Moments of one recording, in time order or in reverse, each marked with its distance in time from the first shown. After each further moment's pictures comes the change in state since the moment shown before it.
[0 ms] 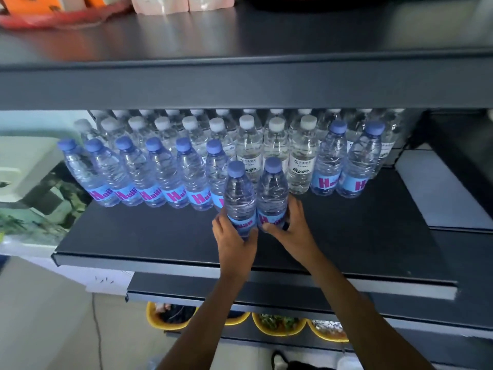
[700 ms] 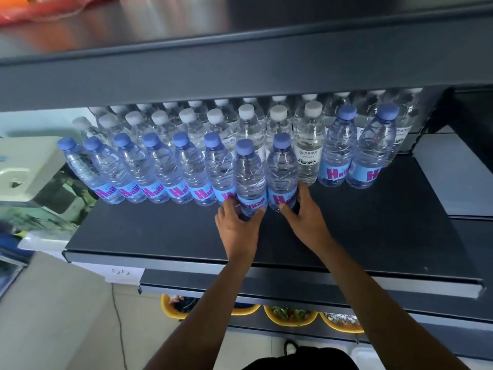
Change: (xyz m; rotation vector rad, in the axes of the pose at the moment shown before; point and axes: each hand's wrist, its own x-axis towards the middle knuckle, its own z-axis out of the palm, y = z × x) left_hand 0.025 0.001 0.015 0.097 0.116 -0.092; right_hand 0.024 0.016 -0.012 -0.108 0.034 -0.060
